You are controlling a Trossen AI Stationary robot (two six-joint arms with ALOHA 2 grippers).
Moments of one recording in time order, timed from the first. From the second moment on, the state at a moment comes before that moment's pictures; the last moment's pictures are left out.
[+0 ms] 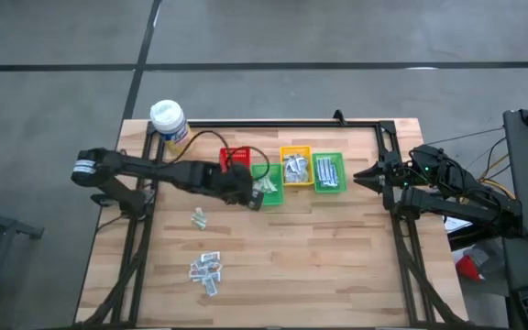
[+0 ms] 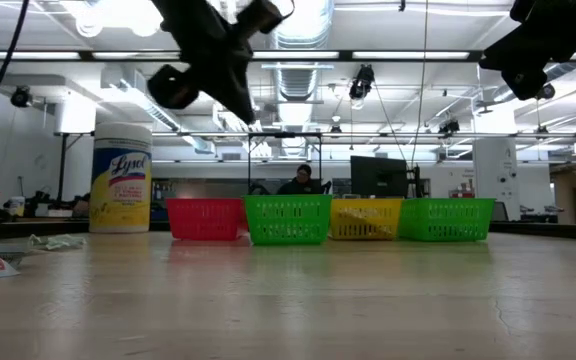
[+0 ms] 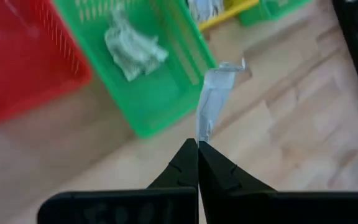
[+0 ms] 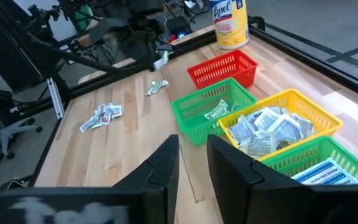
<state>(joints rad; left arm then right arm) -0.03 1.50 1.22 -0.65 -0.17 -1.12 -0.37 0.28 0.51 -0.54 -0.29 0.28</state>
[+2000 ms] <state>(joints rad) 0.22 1.94 1.44 -0.64 0.01 -0.93 -0.37 0.28 0.49 -0.54 -0.29 0.29</state>
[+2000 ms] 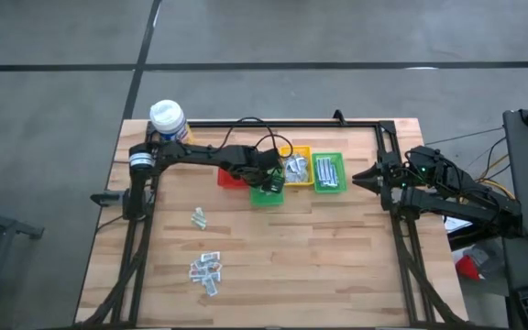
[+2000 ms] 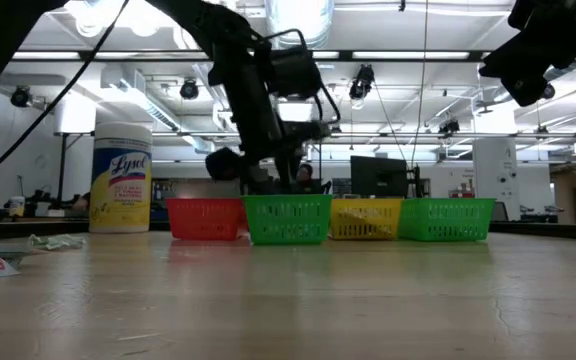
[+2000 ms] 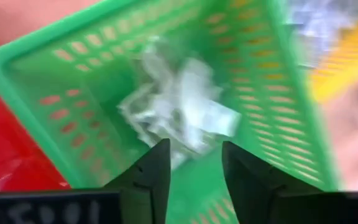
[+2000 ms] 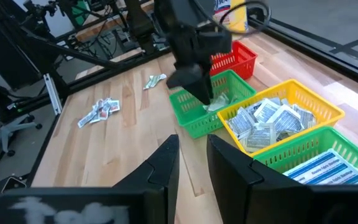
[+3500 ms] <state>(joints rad) -0.10 1.50 1.33 -1.33 -0.05 -1.28 -0.37 0.28 0.49 -0.54 -0.29 0.29</state>
